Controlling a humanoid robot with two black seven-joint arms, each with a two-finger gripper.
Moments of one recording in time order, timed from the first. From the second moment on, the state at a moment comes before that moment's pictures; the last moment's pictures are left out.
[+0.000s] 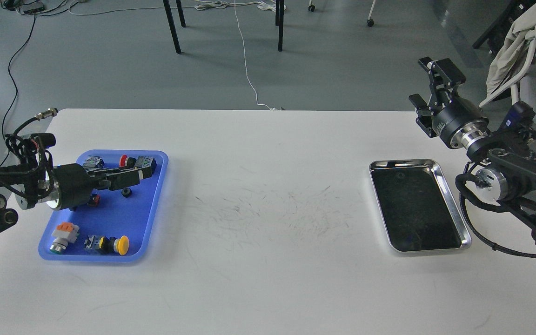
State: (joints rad) left arm -0.78 0.82 -0.17 -1.04 1.39 -0.14 -0.49; right arm 0.91 -0.55 0.18 0.90 -0.15 -0.04 0.49
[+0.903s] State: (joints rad) left arm -0.73 0.73 -0.17 -0.84 1.64 -0.03 -0.49; right arm 0.88 -0.54 0.25 0.90 0.02 -0.08 0.49
